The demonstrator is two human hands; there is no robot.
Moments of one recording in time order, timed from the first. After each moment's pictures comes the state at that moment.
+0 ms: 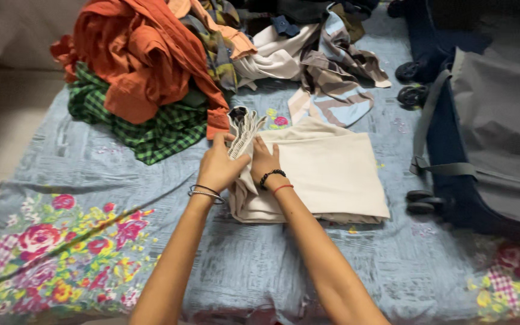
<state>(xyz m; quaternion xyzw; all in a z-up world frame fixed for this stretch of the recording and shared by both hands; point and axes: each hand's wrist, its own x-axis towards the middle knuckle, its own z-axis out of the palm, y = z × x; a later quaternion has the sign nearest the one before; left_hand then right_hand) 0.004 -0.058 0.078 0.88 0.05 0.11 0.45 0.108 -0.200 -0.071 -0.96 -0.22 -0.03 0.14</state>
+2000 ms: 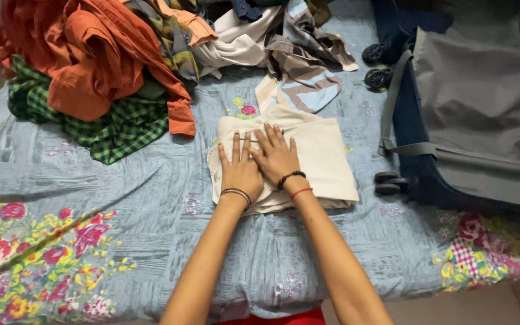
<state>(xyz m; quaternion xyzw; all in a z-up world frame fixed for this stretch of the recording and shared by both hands) 0.012 -0.179 0.001 0.99 -0.10 0.07 0.05 0.052 -0.309 0.016 -0.97 -0.17 -0.04 0.16</state>
